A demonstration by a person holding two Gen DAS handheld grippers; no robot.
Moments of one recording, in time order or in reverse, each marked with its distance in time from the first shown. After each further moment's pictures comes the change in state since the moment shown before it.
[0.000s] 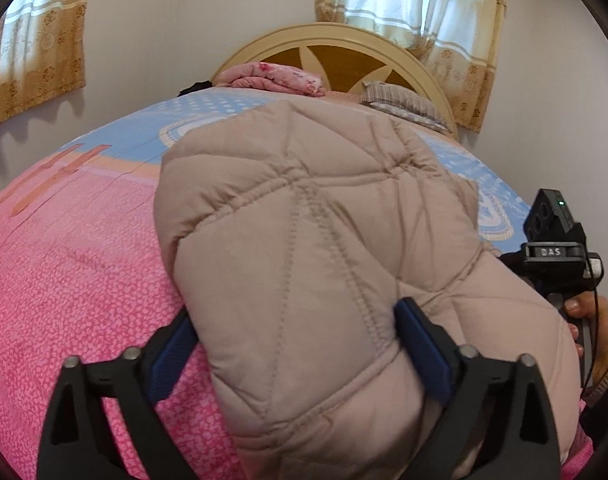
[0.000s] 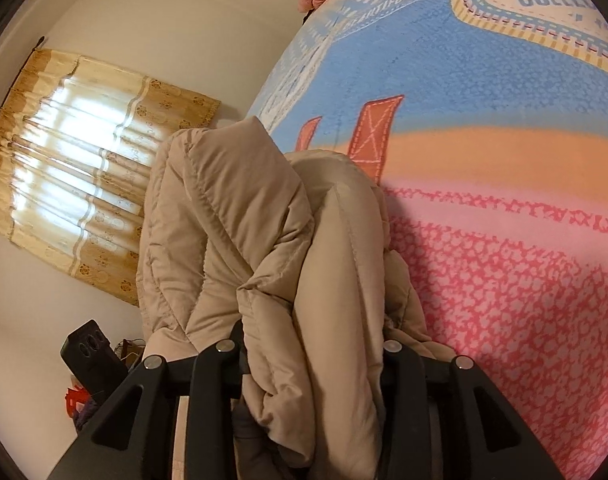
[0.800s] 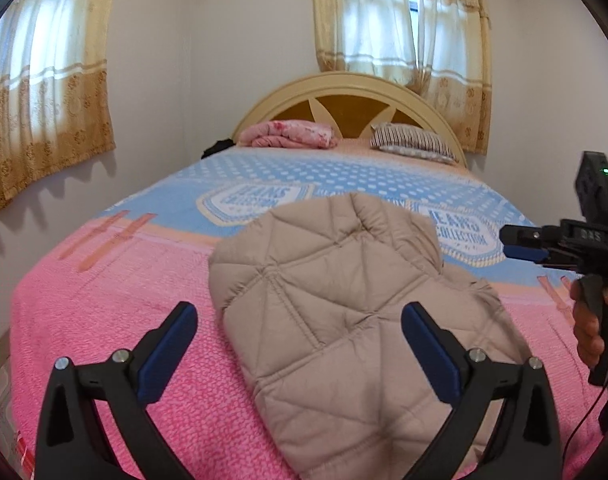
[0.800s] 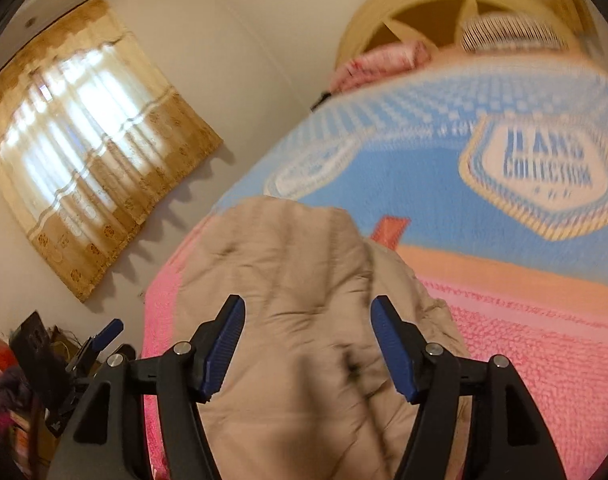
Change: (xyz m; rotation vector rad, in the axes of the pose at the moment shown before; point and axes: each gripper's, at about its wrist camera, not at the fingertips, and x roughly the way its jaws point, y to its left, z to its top) left arm -0.117 -0.013 0.007 0.082 -0.188 0.106; right arm -0.119 0.153 -0.059 -0.336 -0.303 -0.241
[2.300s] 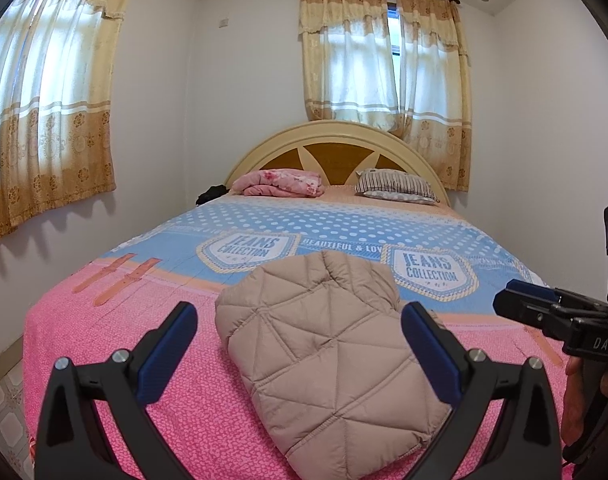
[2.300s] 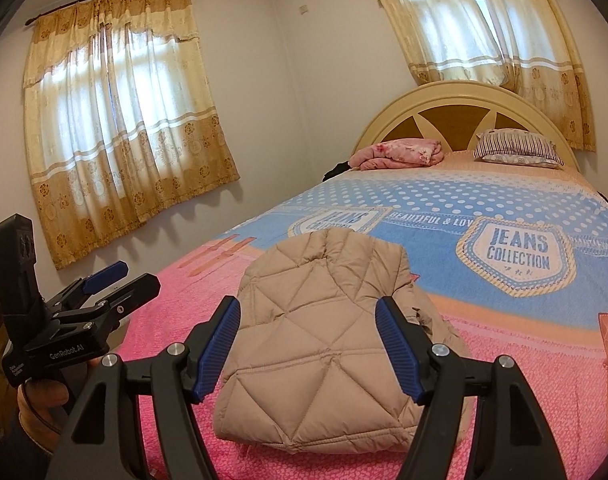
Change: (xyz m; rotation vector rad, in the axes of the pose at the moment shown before) left arm -0.066 -0.011 0.008 0.015 -0.167 -0.032; right arm -0.089 0.123 -0.070 -0.235 -0.213 -0.108
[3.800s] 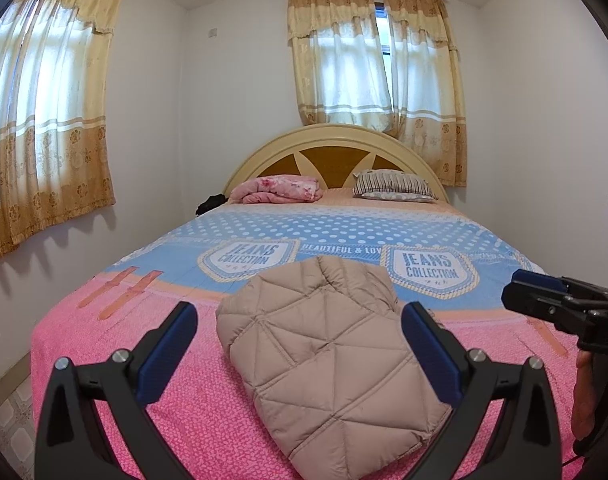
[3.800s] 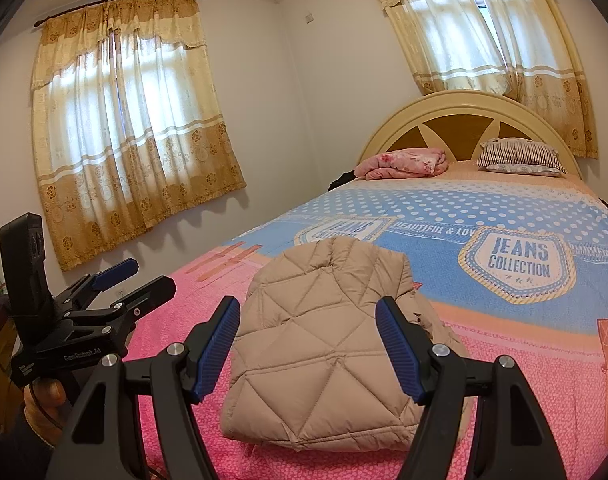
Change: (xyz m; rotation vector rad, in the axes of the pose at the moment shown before) left arm -0.008 -0.005 0.007 0.048 -0.015 0.003; right arm -0.014 0.006 0.001 -0.012 -0.036 0.015
